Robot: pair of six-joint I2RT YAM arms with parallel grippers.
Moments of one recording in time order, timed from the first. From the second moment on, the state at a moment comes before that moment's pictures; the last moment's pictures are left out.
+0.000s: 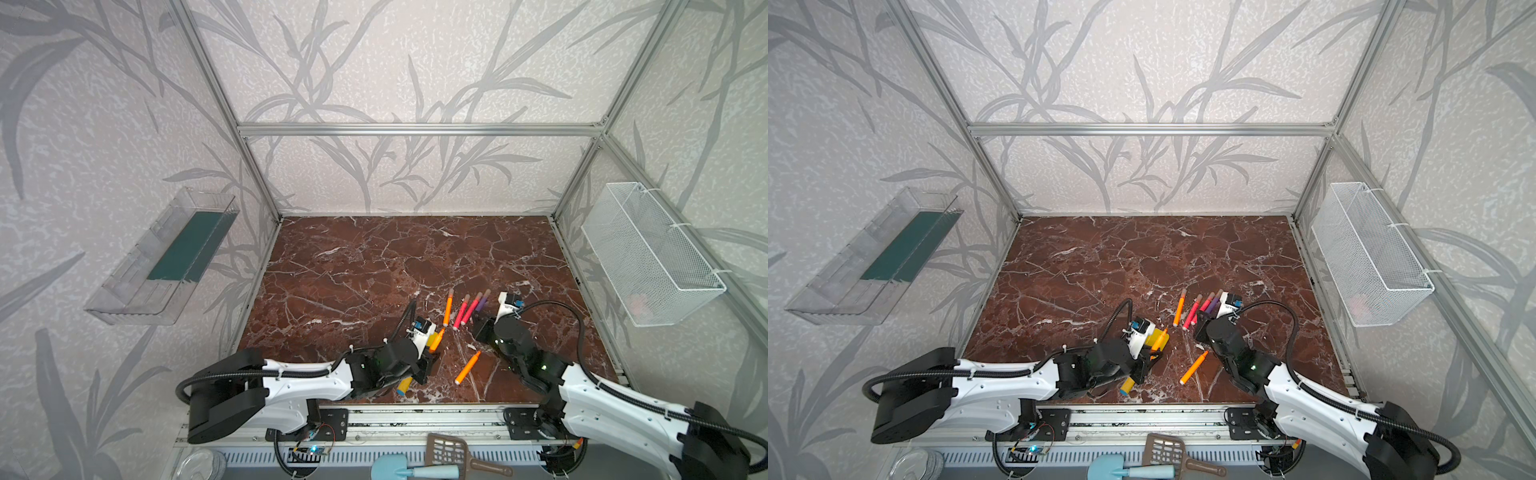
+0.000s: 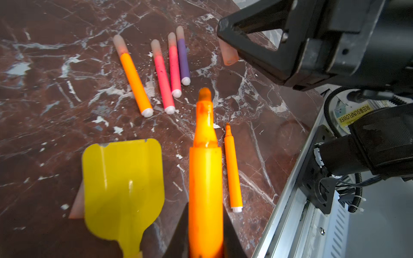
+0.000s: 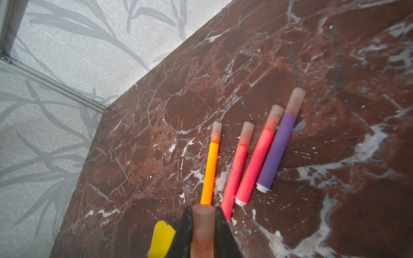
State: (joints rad) left arm -1.21 1.32 0.48 0.31 -0.14 -0.56; right arm 0.79 0.80 0.27 0.07 0.41 0.95
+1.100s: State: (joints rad) left arm -1.29 1.61 0.58 0.61 -0.15 -0.57; right arm 0.76 0.53 0.08 0.27 0.20 1.00
